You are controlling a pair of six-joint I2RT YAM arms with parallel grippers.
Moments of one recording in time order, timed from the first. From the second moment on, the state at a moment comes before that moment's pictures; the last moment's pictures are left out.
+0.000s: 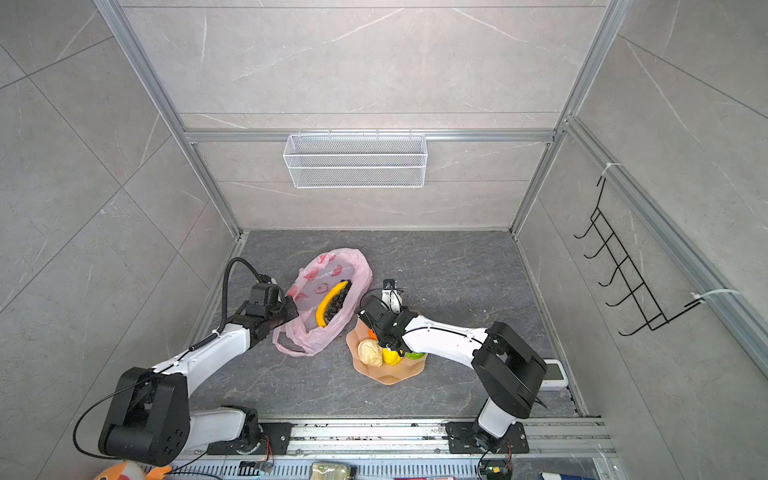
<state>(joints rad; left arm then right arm) -0.21 1.30 0.66 -0.18 -0.08 -0.56 0.91 1.66 1.03 -0.37 0.64 0.68</state>
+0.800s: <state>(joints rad) -0.21 1.30 0.66 -0.18 -0.08 -0.56 0.91 1.70 1.03 -0.34 0.60 0.69</state>
